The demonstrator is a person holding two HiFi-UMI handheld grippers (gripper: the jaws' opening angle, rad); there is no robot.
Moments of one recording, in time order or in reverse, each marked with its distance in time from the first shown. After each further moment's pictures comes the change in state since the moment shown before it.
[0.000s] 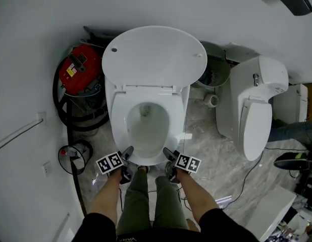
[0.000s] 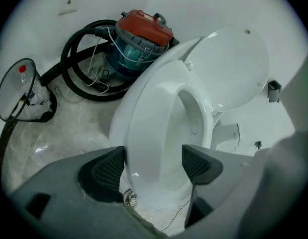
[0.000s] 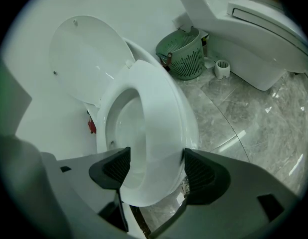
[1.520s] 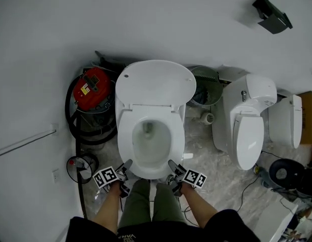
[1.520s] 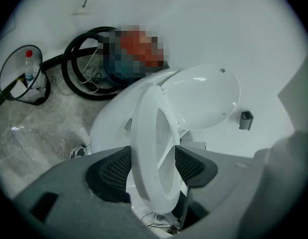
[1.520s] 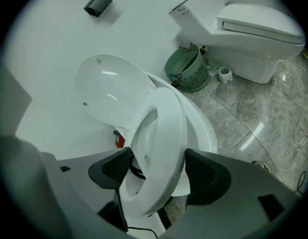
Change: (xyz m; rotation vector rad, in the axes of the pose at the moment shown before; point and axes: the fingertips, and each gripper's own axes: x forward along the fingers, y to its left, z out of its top) left arm -0.106 -0.072 0.019 -0.151 -0.071 -0.242; right arm -0.096 0.077 0.022 0.130 -0.157 0.205
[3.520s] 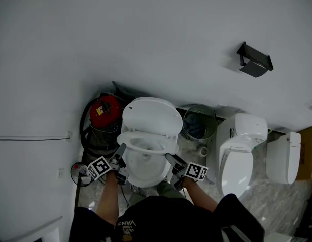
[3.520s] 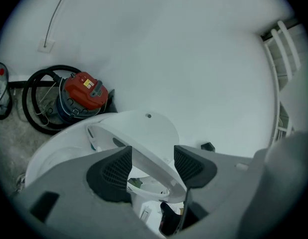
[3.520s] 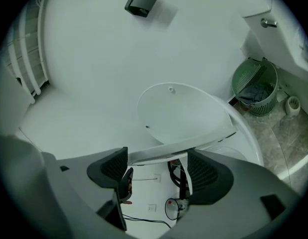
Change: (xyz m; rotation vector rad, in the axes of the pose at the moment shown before) left arm -0.065 -0.267 0.104 0.092 -0.455 -0.331; right arm -0.059 0.223 0.160 -0.253 0.085 0.465
